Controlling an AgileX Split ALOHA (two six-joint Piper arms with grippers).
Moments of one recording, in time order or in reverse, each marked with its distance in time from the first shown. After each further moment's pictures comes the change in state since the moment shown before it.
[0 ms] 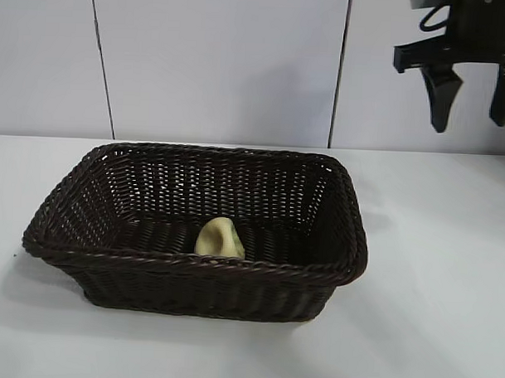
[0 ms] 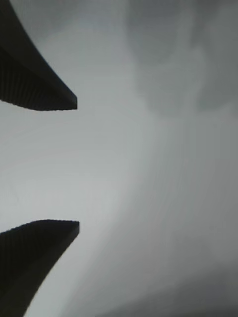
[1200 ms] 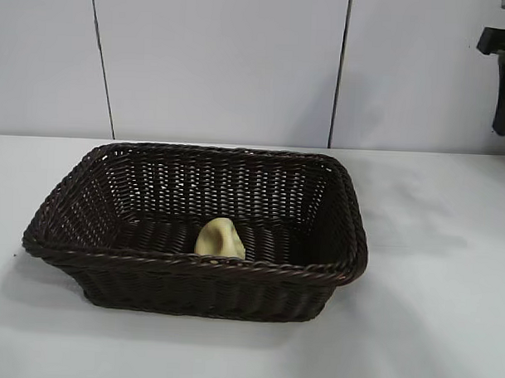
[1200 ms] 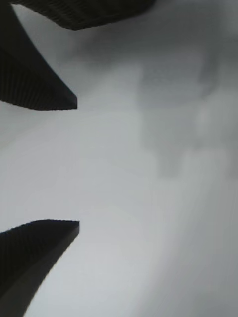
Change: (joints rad) left arm 0.000 0.000 0.000 0.000 0.000 0.000; right arm -0.223 -0.172 0.217 0.305 0.005 -0.199
